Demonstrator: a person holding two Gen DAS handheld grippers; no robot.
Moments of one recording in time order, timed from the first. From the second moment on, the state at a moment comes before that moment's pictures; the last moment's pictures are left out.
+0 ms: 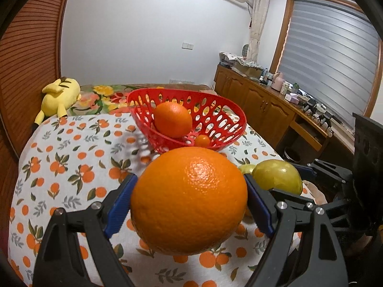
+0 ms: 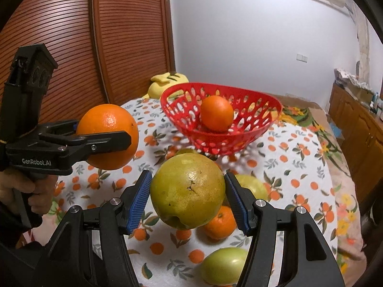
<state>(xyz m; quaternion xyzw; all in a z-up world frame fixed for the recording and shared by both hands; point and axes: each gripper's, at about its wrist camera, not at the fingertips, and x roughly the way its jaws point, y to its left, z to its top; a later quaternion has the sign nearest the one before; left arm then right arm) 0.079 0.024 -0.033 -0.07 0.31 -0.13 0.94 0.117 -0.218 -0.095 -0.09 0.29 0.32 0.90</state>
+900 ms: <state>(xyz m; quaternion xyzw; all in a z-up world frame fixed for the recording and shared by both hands) 0.101 0.018 -0.006 -0.07 0.29 -0.13 0.94 0.154 -0.225 -0.051 -0.08 0.27 0.32 0.91</state>
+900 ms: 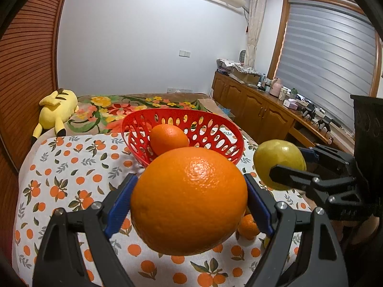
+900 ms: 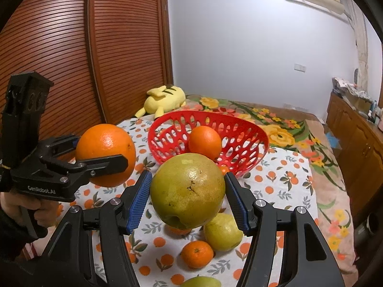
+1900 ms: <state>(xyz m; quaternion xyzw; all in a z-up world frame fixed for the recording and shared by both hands) 0.195 0.009 -0.014 -0.05 0.32 -0.14 0.93 0.281 -0.197 -0.087 -0.14 0.34 0.33 0.87</state>
